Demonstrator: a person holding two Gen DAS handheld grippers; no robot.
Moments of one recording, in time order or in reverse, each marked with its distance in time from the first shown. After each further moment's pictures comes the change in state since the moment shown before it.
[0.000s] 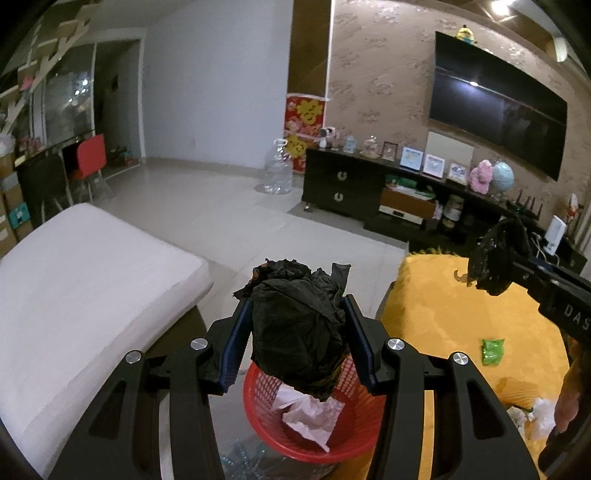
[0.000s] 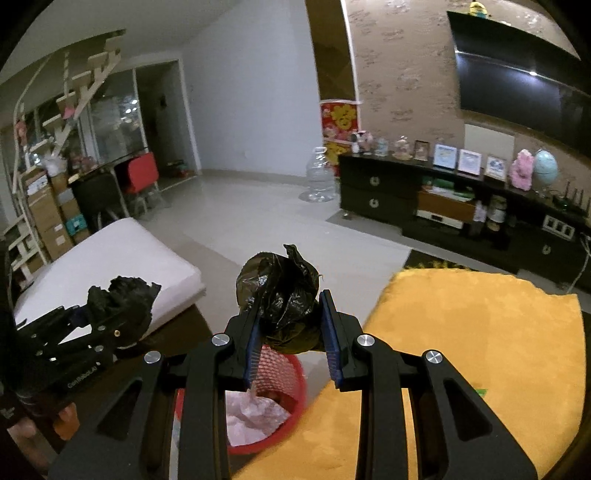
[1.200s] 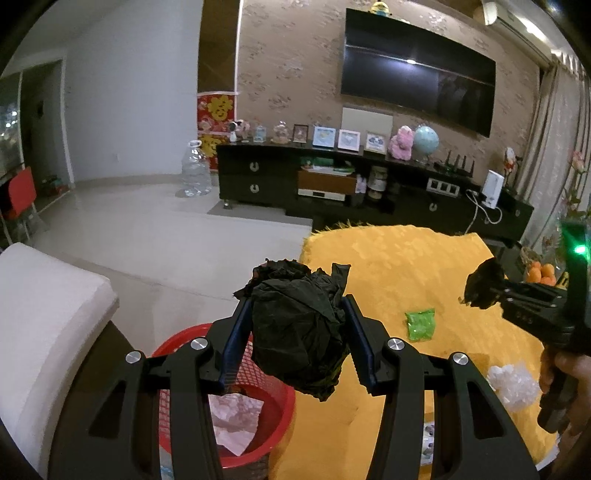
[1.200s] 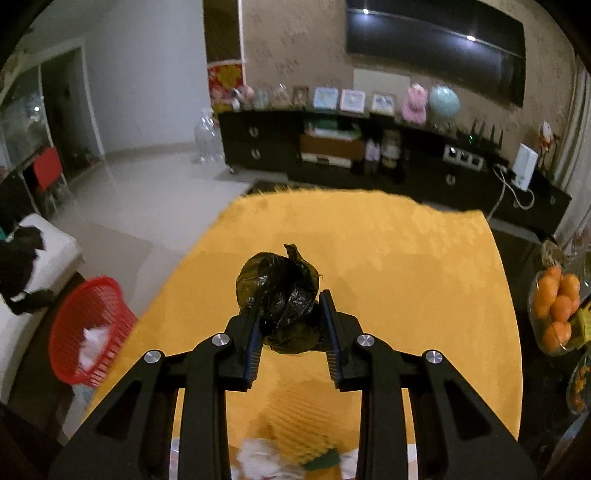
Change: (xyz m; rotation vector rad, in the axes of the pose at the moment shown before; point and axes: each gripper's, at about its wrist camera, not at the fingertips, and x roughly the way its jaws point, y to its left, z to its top) left arm 0.006 -0.115 -0.017 0.187 0.017 -0.245; right arm -0.048 -0.161 -0.090 0.156 0.121 -0.348
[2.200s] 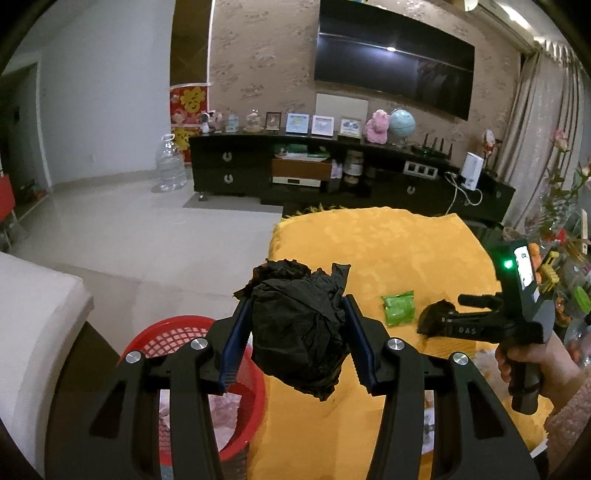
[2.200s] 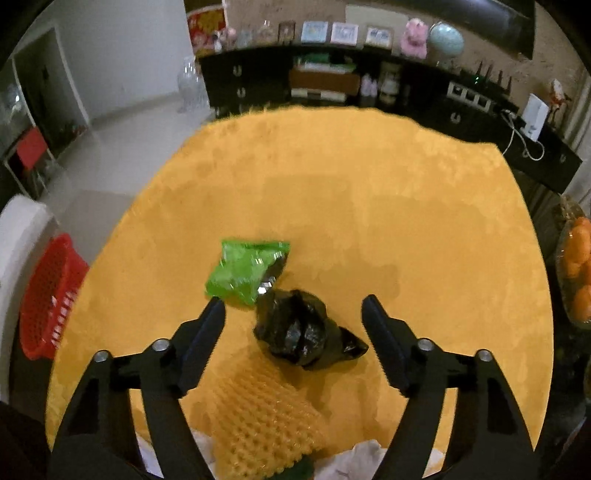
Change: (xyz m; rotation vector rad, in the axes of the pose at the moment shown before) left arm 0.019 -0.029 -0.008 0.049 0.054 -0.086; right arm 0.095 -0.040 -0.045 0.037 0.282 -0.015
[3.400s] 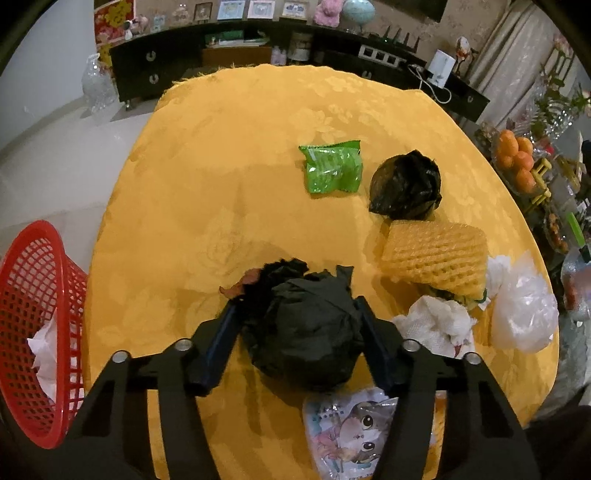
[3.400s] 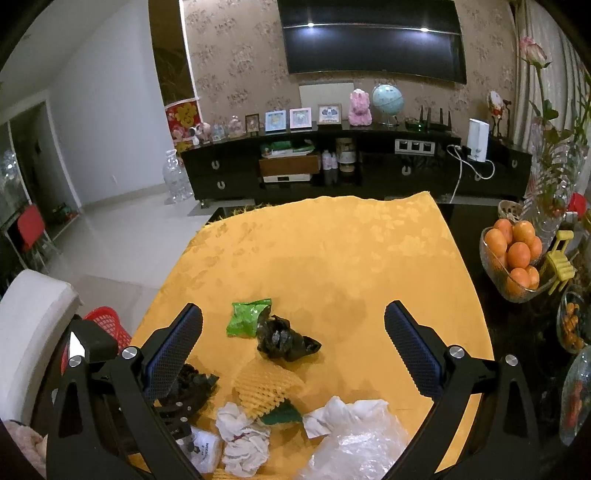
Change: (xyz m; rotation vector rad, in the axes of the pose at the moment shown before) left arm 0.136 -0.088 -0.089 0.079 0.415 -0.185; right arm -0.152 -0.020 -0.036 0.167 -0.357 -0.036
